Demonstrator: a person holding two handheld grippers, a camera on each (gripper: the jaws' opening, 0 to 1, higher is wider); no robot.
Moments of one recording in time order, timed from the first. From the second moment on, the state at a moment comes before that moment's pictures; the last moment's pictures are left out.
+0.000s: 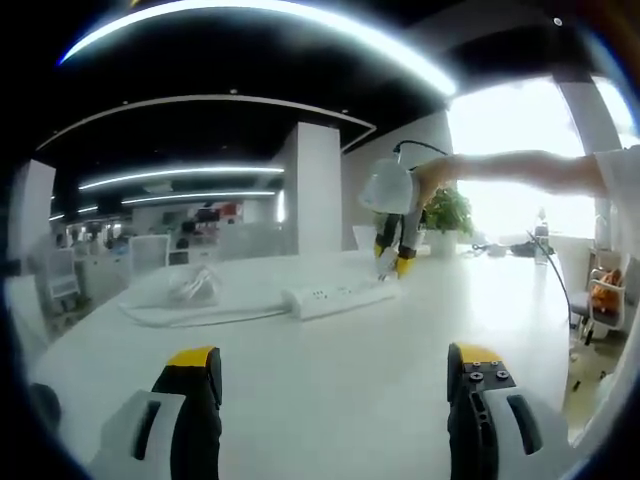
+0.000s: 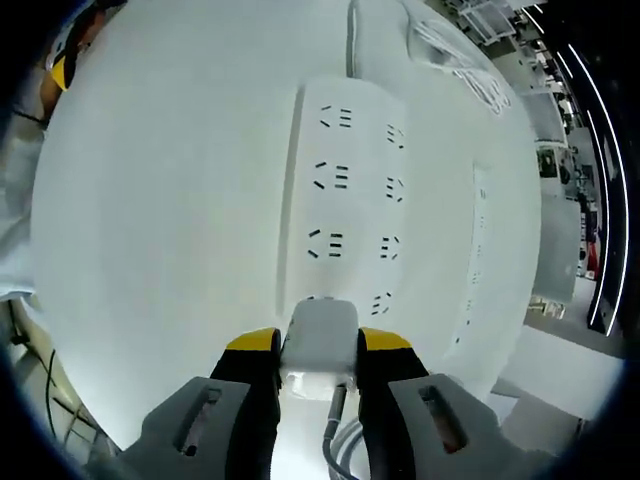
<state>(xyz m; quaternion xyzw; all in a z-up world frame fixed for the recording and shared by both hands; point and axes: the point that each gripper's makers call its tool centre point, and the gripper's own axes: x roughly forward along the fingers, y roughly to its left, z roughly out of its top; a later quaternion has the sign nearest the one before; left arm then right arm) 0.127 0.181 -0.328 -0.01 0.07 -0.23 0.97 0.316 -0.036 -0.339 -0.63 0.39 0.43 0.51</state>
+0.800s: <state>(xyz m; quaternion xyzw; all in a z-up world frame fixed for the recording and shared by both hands) 0.128 0.183 -0.330 -0.01 0.07 -0.23 0.97 0.319 -0.043 -0.340 -0.67 0.42 0.40 0.47</state>
